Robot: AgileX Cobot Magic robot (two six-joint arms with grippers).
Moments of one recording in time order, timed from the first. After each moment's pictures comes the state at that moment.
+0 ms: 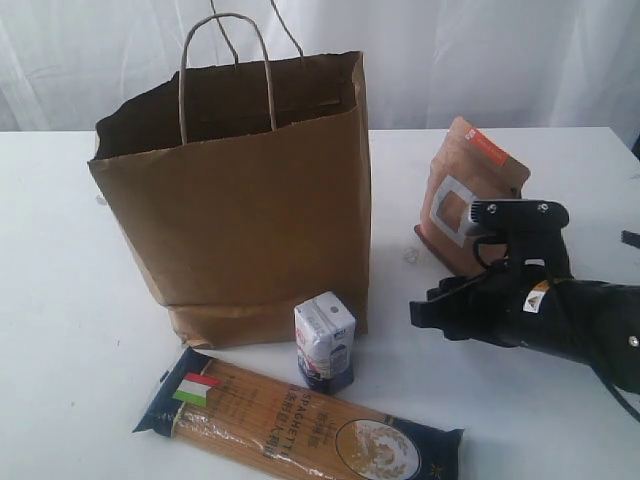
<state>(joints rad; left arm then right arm) -0.48 0.00 0.02 -0.04 0.40 0.00 0.44 1.54 -0.51 0.19 -0.22 0.04</state>
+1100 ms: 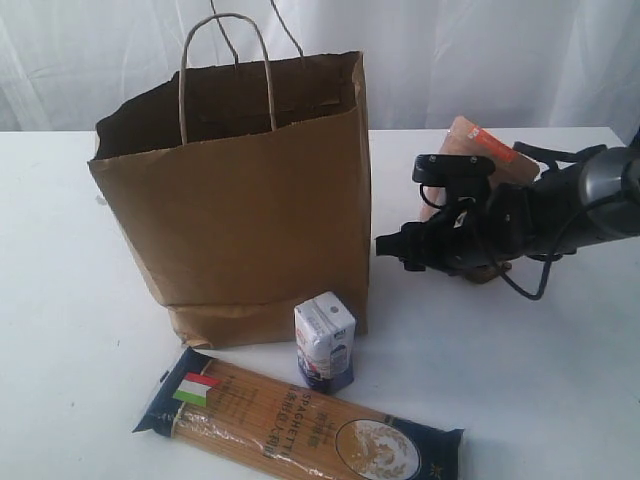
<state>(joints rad) -0.48 0.00 0.02 -0.04 0.40 0.00 0.35 1.95 -1.01 0.18 -0.01 0.01</state>
